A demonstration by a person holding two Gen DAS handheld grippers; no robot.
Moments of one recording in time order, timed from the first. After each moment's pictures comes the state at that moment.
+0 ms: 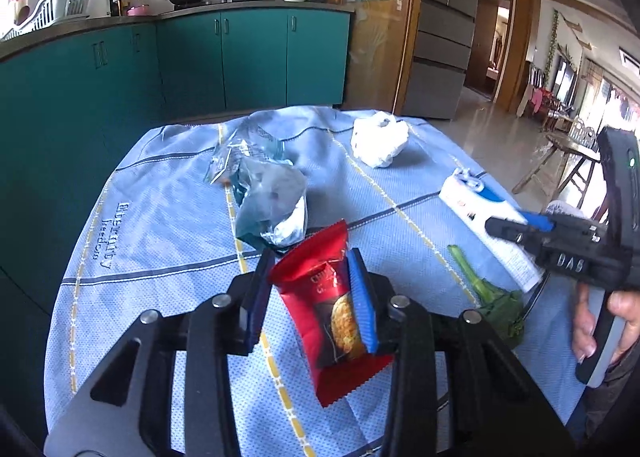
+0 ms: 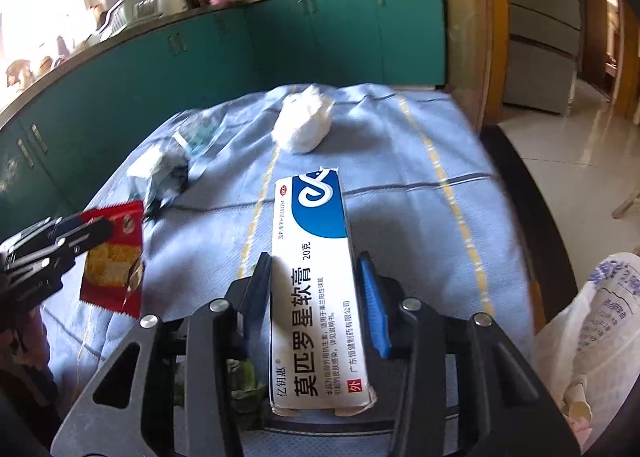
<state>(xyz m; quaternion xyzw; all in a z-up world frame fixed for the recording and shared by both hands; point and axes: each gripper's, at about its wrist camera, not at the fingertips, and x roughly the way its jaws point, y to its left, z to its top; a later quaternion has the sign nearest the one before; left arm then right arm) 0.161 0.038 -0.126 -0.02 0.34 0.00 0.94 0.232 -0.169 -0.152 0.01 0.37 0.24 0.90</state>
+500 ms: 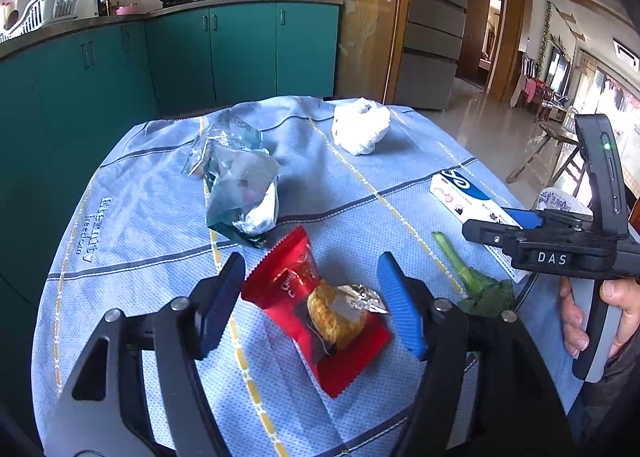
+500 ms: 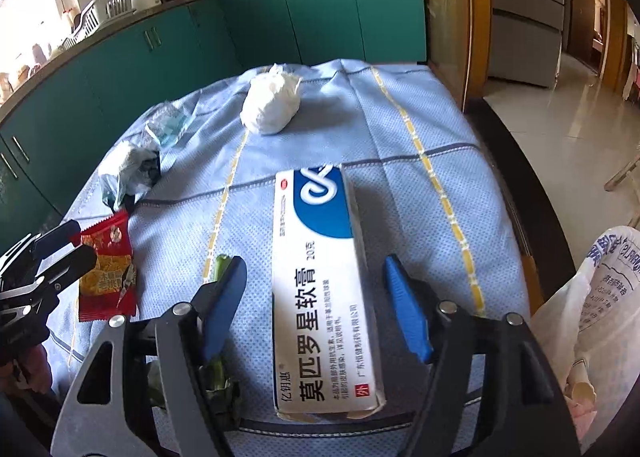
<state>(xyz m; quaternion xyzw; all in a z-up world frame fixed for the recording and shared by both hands) 0.162 0.022 -0.132 -0.02 0.35 -0.01 0.94 0.245 -0.170 -0.169 0.01 0.42 0.22 0.88</state>
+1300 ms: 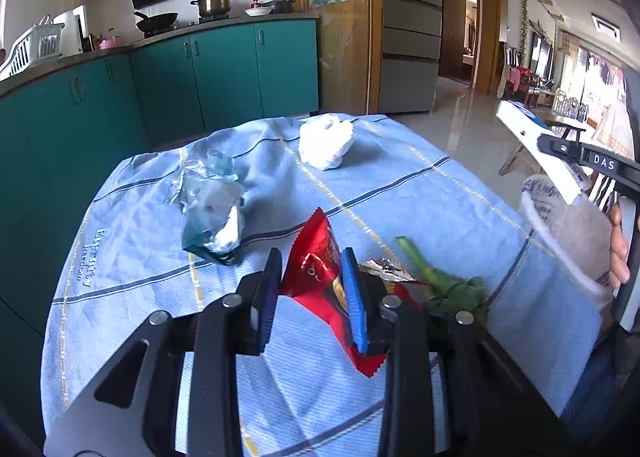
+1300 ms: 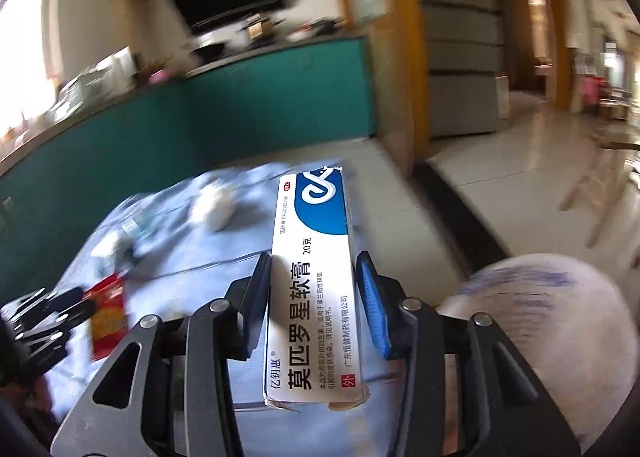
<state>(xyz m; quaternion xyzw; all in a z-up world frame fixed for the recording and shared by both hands) 0.149 -0.010 -0.117 0.03 0.32 -0.03 0.95 0.205 -0.295 -0.107 0.06 0.27 0.08 0.96</state>
